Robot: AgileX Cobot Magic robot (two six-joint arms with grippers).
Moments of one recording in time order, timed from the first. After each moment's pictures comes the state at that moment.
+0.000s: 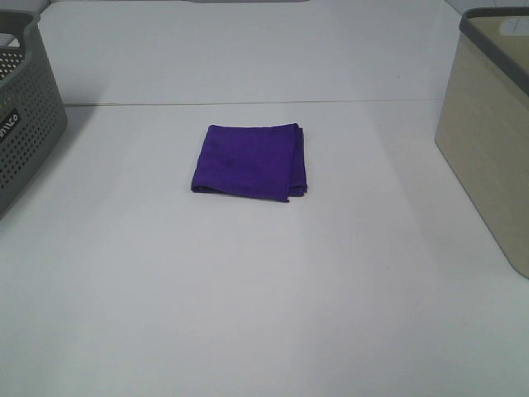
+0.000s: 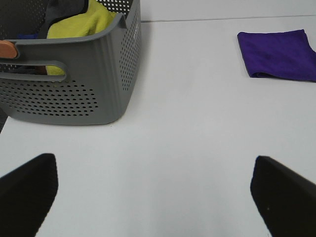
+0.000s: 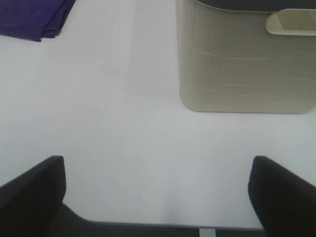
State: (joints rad) left arm 0.00 0.00 -0.50 -0.02 1.03 0.02; right arm 0.02 0.00 -0.46 0.06 1.10 -0.06
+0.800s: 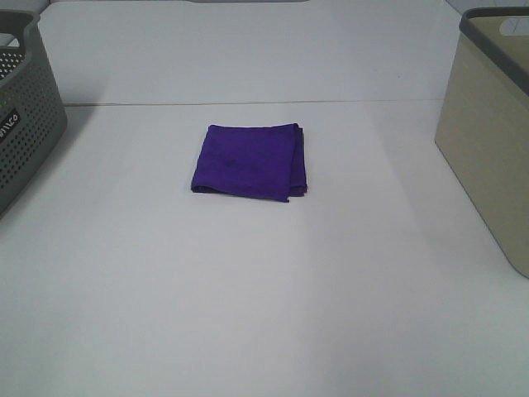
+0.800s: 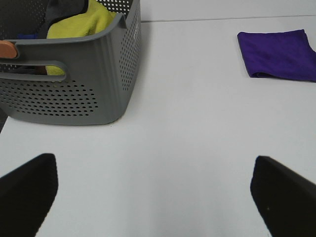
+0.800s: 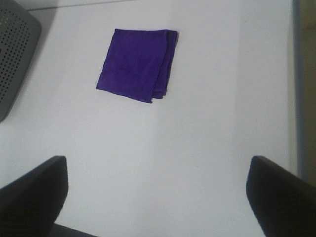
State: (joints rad) left arm 0.00 0.00 -0.50 -0.02 1.03 0.02; right arm 0.05 1.28 -1.46 0.43 1.21 -0.06
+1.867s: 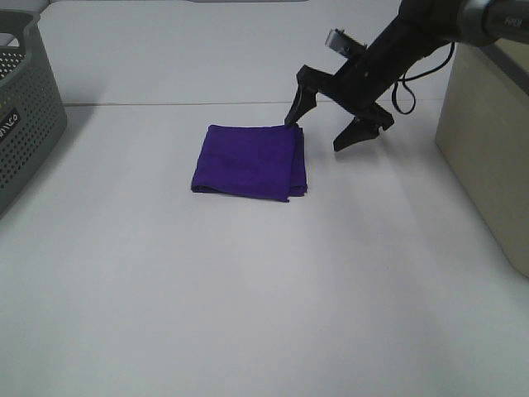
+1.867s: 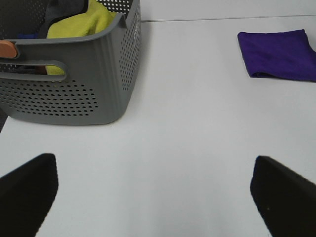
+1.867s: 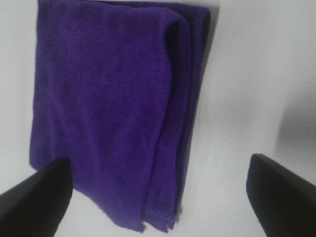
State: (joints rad) left arm 0.00 0.00 -0.50 -0.02 1.03 0.02; right arm 0.20 2.51 -2.12 0.62 1.02 -0.09
